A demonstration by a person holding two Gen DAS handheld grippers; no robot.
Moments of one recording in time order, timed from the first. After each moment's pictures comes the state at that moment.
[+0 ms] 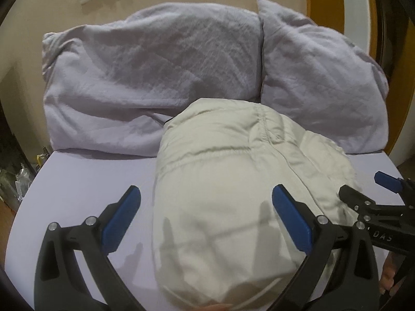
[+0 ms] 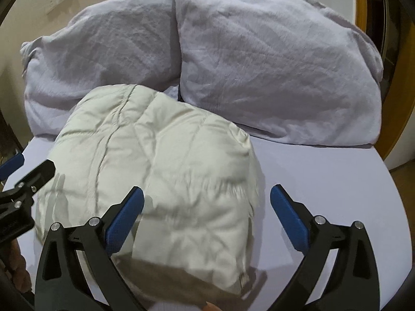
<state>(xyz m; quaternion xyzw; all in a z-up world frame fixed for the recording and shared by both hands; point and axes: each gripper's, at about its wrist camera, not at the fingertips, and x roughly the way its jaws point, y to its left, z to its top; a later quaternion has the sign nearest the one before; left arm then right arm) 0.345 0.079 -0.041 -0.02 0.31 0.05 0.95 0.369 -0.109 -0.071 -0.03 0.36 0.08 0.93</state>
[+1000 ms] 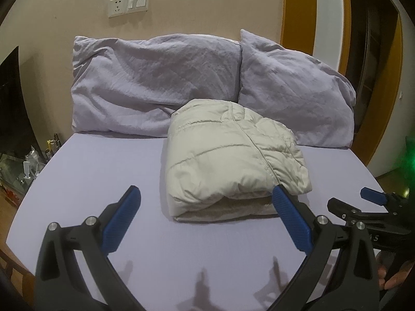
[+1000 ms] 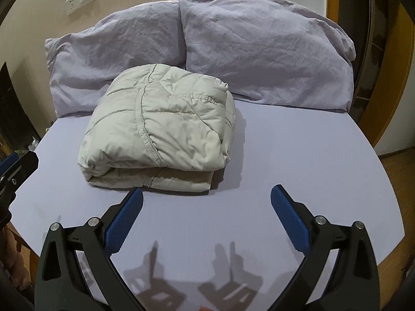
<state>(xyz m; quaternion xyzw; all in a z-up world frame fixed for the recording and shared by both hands) 0.170 0.058 -0.006 -0.05 0.28 0.04 0.96 0.226 -0.151 -0.047 -0.01 0.38 0.09 0.92</state>
